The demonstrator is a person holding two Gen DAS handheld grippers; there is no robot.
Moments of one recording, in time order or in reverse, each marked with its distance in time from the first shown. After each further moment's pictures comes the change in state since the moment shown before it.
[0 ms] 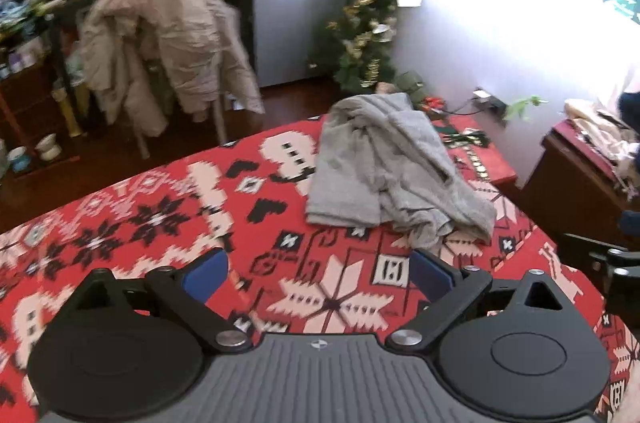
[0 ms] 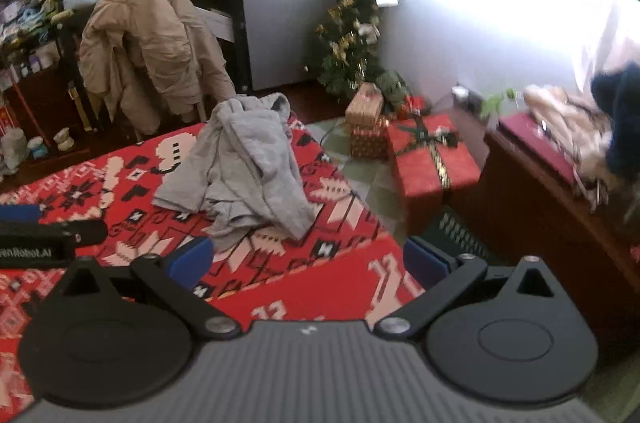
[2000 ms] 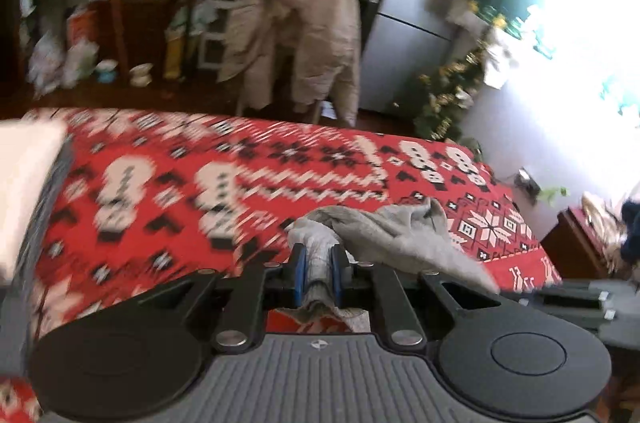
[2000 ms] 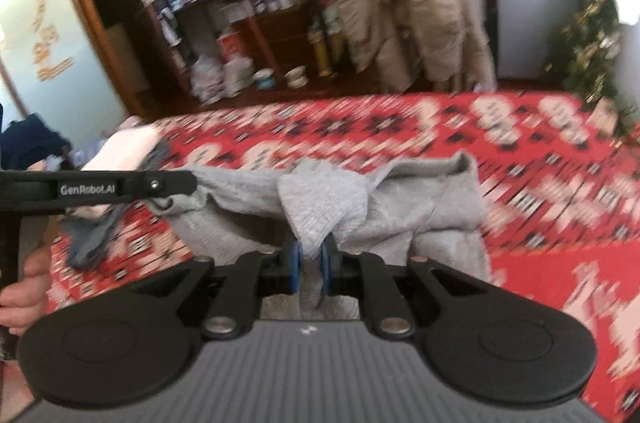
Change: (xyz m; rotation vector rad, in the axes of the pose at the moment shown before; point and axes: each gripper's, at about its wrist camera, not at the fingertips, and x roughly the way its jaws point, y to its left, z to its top) left arm -0.224 0.123 -0.151 -0.449 -0.132 0.151; right arm -0.117 0.202 -0.071 -0.237 0.104 0.708
